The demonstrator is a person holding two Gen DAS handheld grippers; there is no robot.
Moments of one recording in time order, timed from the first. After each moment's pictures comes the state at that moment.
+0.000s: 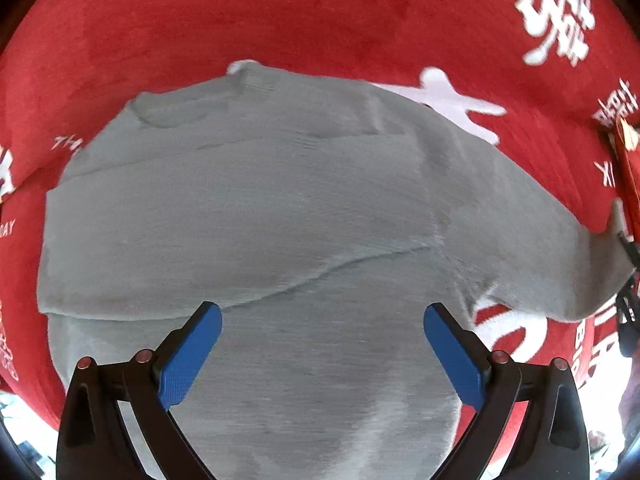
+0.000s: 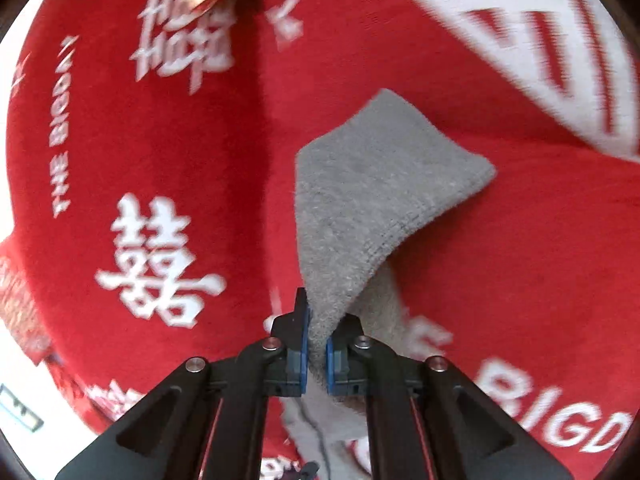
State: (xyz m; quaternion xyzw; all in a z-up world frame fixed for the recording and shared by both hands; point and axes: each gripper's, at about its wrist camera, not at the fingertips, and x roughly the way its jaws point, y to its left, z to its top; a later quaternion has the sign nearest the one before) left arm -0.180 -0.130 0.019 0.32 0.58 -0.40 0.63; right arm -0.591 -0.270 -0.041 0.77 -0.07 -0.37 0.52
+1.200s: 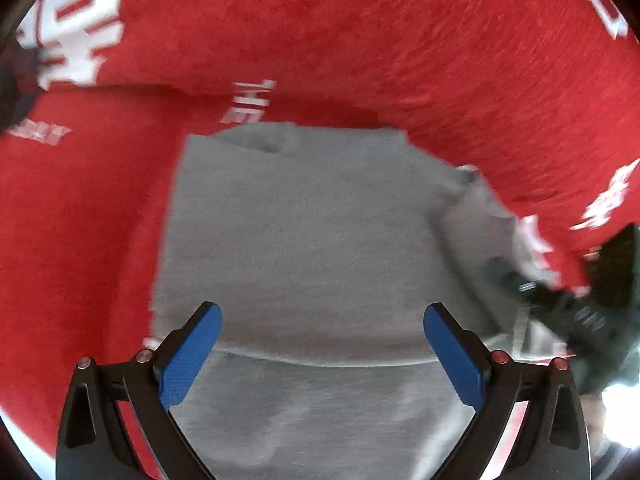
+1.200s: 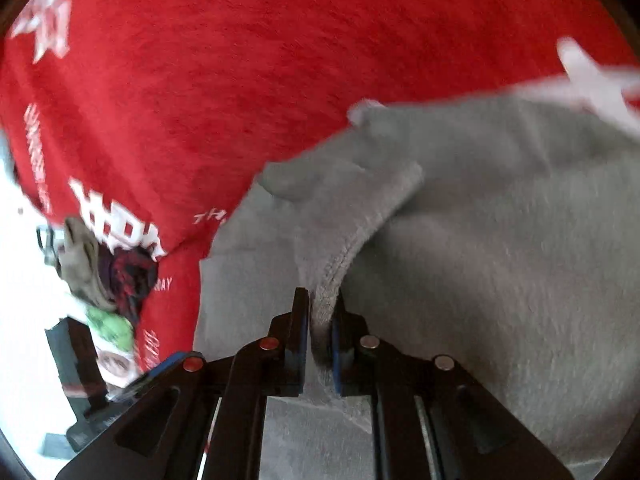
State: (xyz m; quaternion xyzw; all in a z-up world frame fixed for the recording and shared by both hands) left arm 0.041 0.027 0.010 0.10 0.63 -0.40 0.66; right arm -0.133 -0.205 -0.004 0.50 0.37 -0.18 0.76
